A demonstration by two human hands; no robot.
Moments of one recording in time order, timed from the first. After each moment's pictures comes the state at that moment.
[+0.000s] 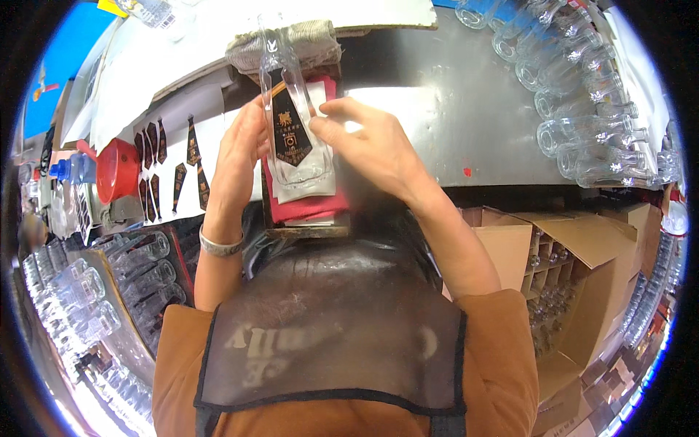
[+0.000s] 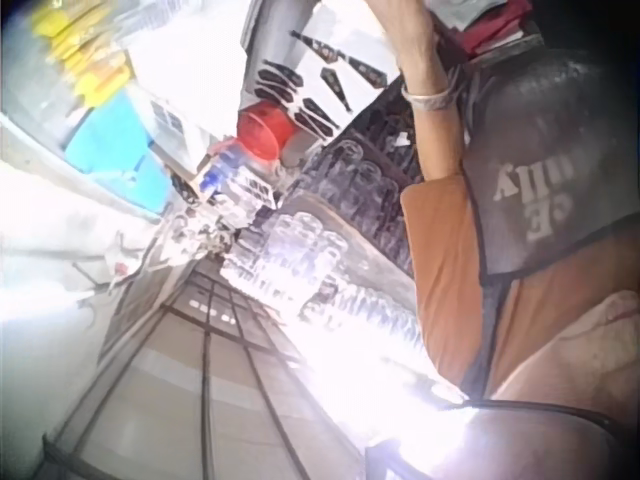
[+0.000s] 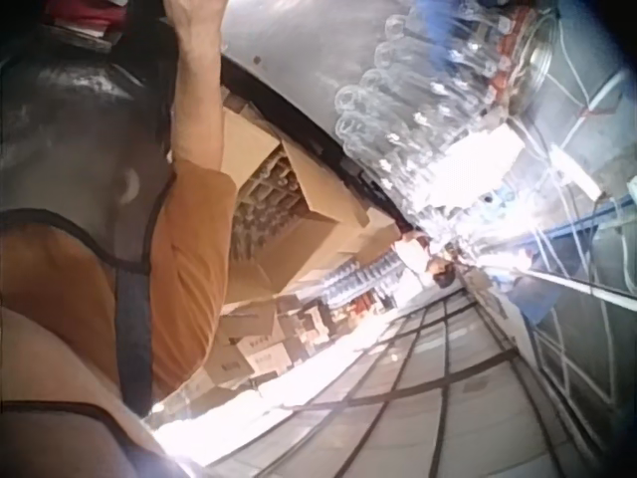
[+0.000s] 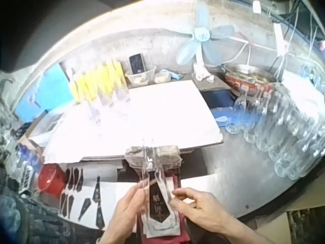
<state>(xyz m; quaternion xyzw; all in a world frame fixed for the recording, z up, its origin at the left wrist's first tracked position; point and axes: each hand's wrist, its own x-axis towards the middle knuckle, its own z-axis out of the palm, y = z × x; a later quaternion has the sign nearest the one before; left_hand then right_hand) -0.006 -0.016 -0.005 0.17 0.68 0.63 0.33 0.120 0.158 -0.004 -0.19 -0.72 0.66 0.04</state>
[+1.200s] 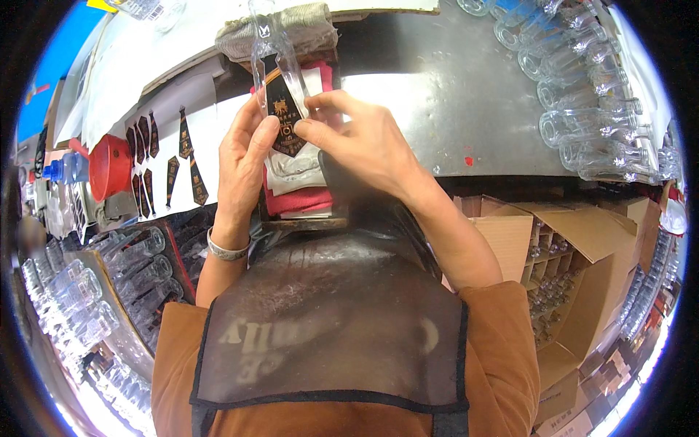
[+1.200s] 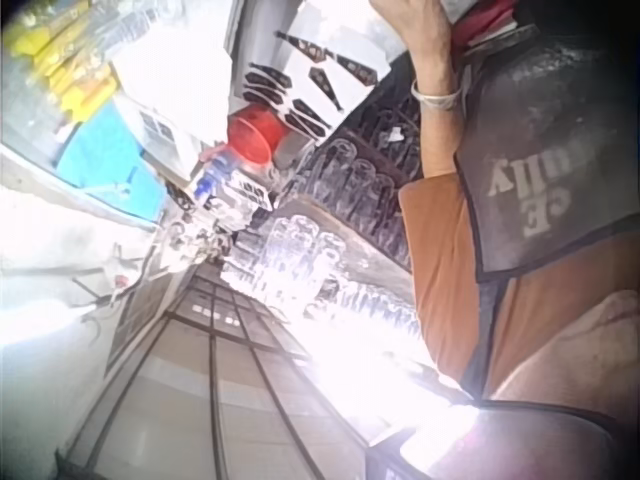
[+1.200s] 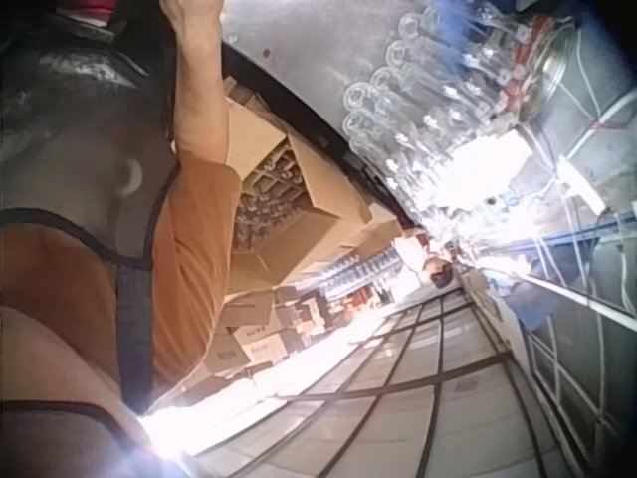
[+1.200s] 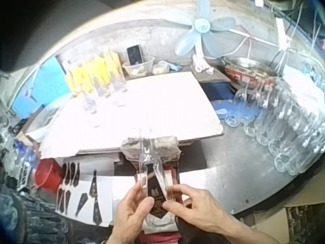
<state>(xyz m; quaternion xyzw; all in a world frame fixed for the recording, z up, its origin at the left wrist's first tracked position) 0.017 -0.015 -0.018 0.22 0.63 0.69 0.28 0.121 0.152 -0.002 -0.18 -0.75 0.63 0.03</state>
